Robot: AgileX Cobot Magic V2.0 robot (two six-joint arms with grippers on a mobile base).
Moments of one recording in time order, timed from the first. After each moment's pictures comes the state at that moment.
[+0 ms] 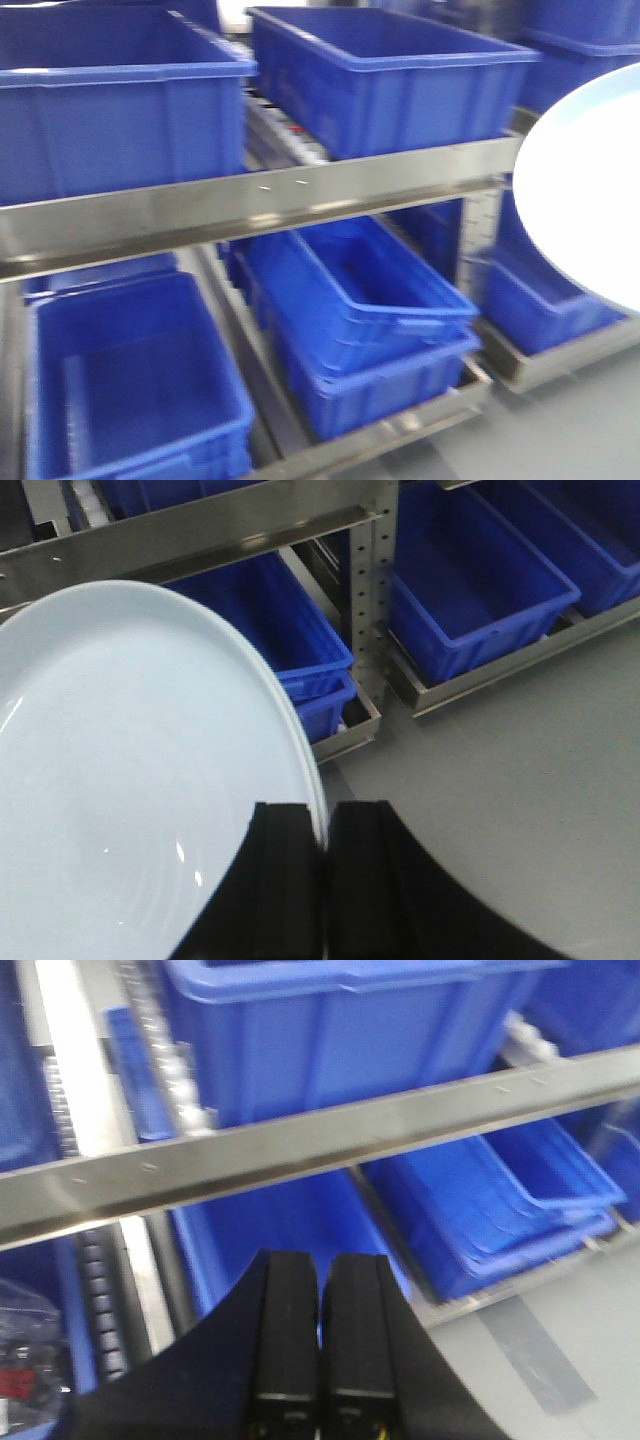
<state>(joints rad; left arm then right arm) -0.10 0.53 -0.42 0.06 0.35 -0.13 -0.05 0.60 -0.37 -0.05 0.26 0.16</state>
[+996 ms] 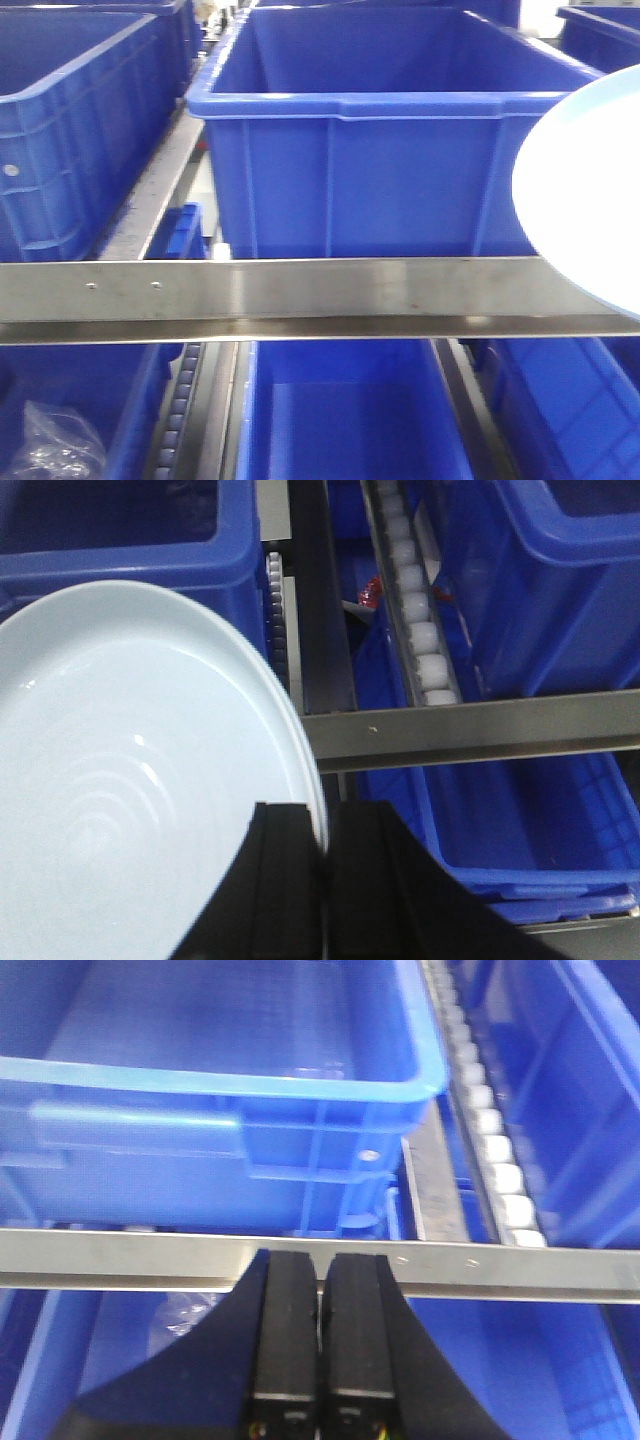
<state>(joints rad) -0.10 0.53 -0.42 0.06 0.35 -0.13 -0.05 0.60 -0.37 -0.05 0.26 0.16</state>
